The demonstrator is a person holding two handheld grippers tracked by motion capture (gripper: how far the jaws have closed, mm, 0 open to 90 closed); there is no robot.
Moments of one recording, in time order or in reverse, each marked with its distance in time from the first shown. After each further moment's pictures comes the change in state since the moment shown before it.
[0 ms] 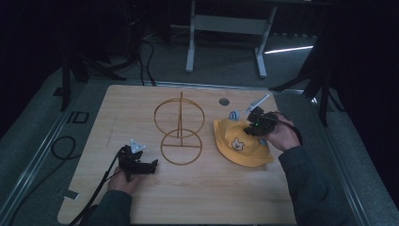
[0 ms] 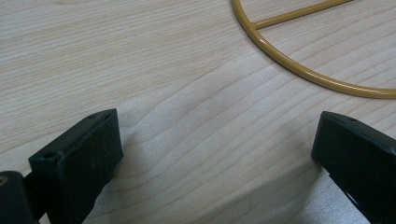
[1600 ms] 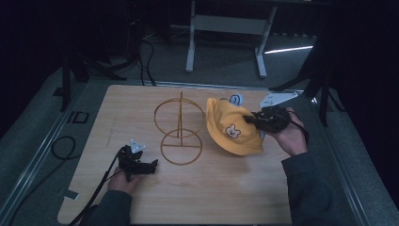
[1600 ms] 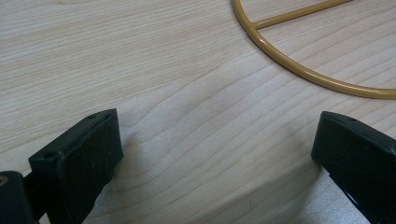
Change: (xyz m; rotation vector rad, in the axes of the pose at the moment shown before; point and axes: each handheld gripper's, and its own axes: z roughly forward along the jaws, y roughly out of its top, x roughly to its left) left arm 0.000 0.000 0.000 0.003 -0.002 0.001; right arm 0.010 -0.008 -0.057 -0.414 0.006 0.013
